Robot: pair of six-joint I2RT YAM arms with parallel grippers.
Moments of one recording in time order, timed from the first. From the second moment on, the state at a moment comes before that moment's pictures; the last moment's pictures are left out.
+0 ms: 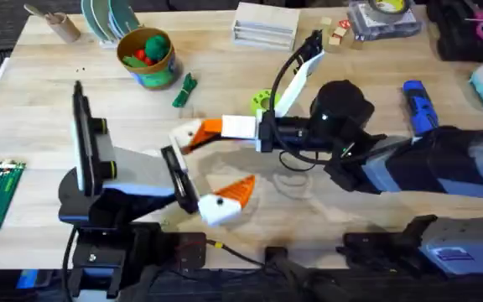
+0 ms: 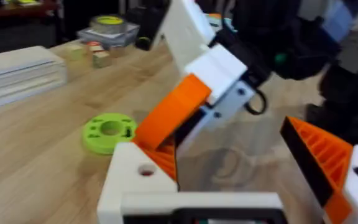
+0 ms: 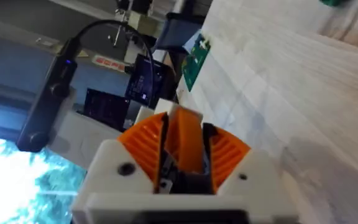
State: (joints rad) left arm -0.02 0.00 0.00 -0.08 1.12 -0.06; right arm 0.74 1.58 0.46 1.03 -0.67 1.10
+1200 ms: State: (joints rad) left arm -0.04 0.00 0.01 -0.07 1.29 -0.06; right arm 0.36 1.54 0.93 -0.03 -0.65 0.46
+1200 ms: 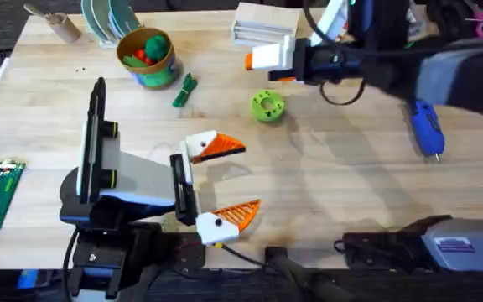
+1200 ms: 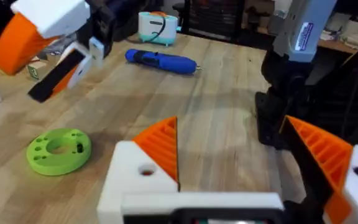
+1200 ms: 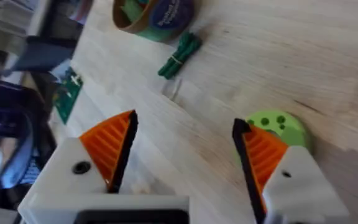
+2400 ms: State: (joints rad) left arm -0.04 0.00 0.01 -0.07 1.29 -0.06; right arm 0.63 1.53 0.95 -0.32 0.00 0.18
